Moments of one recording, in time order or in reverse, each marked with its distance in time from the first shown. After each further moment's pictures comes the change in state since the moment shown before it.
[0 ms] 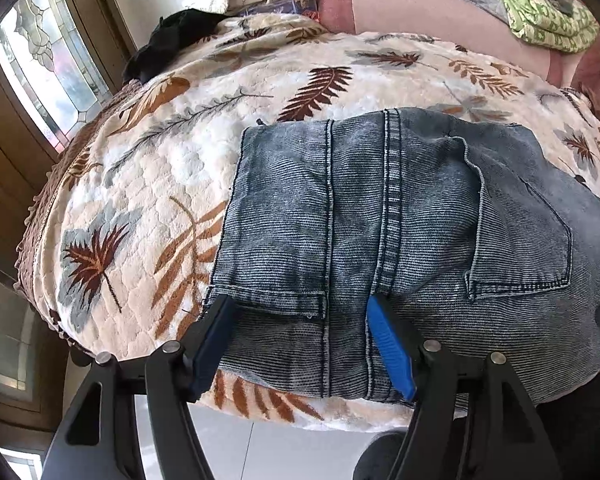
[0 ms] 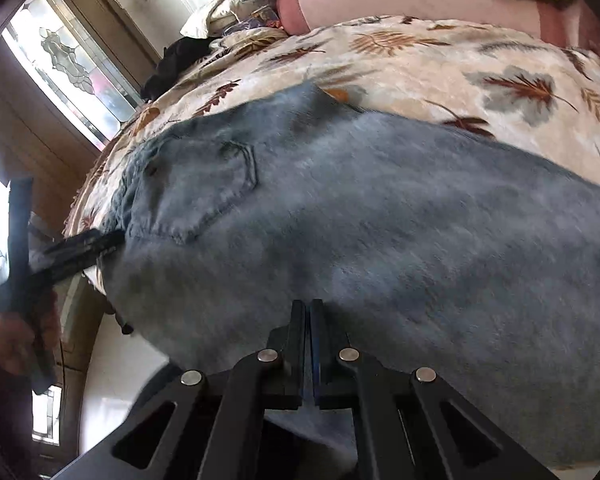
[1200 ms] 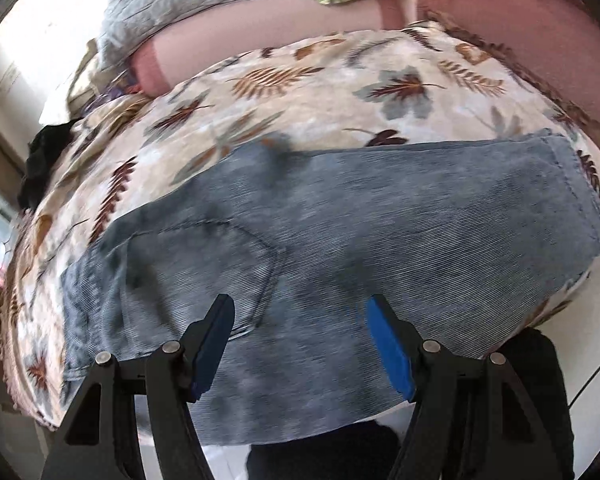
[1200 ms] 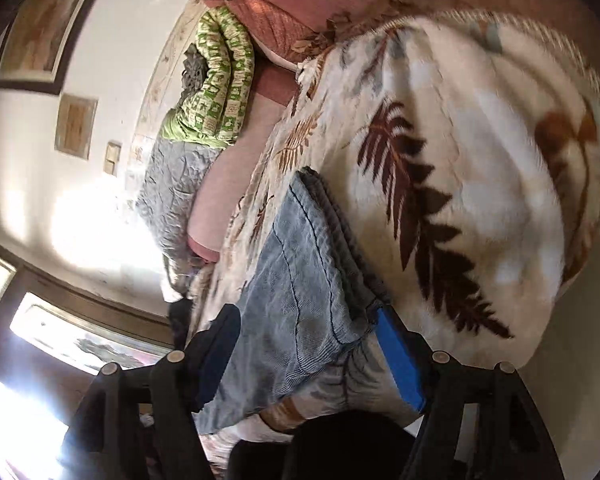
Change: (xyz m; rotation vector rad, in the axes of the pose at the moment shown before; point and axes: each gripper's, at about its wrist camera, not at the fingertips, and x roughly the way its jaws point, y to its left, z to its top) left arm -0.067 -0.204 -0.002 0.415 -0.074 -0.204; right arm -0.192 -0.271 -0.171 0.846 -0.562 0.265
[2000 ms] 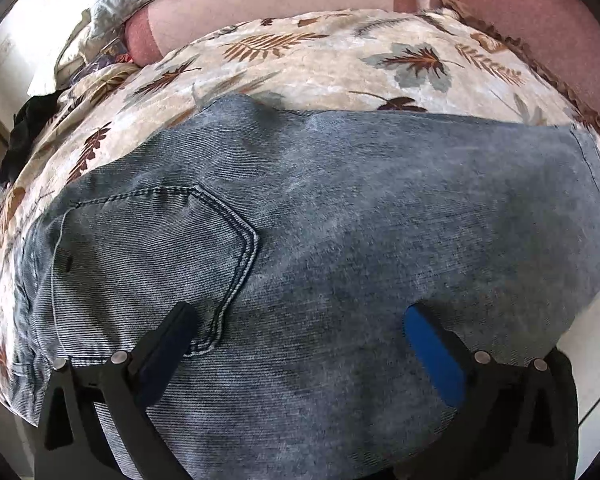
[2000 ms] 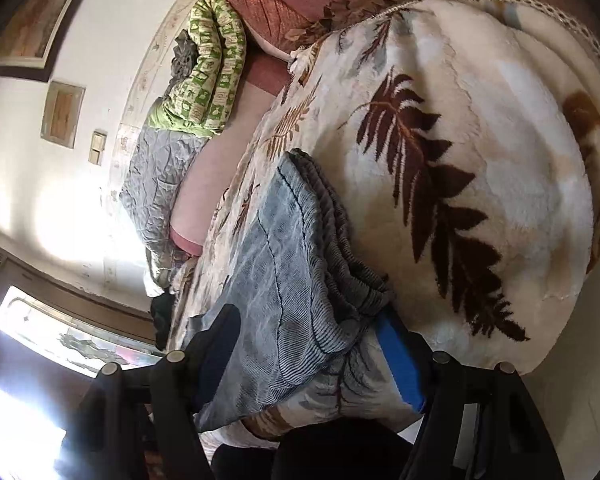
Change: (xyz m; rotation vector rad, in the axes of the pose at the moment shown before) left arm 0.054 0.001 -0.007 -0.052 0.063 -0.017; right arm 0.035 0.012 -0.003 -0.056 0.005 -0.098
